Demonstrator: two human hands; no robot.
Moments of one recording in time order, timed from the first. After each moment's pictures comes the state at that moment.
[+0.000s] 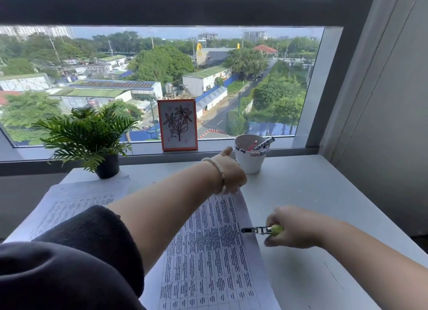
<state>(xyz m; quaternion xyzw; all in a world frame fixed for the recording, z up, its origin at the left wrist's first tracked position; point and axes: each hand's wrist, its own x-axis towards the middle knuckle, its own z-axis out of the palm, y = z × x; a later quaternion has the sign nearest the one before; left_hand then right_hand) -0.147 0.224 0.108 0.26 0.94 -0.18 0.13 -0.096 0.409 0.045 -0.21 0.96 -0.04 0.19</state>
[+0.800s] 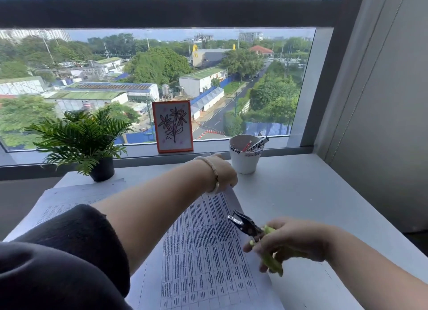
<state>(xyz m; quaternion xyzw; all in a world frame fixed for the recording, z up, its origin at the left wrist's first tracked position) -0.144 0.220 0.108 0.29 0.91 -0.27 0.08 -0.074 0.413 0.049 -0.12 0.73 -0.49 0.46</state>
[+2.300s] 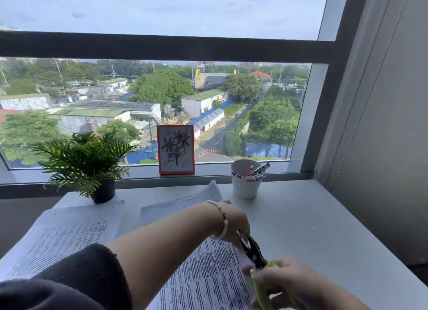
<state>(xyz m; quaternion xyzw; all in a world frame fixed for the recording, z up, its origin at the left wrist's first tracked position) -0.127 0.231 0.080 0.33 0.92 -0.14 0.14 -0.052 0.405 0.035 -0.04 0.71 -0.59 0.38</state>
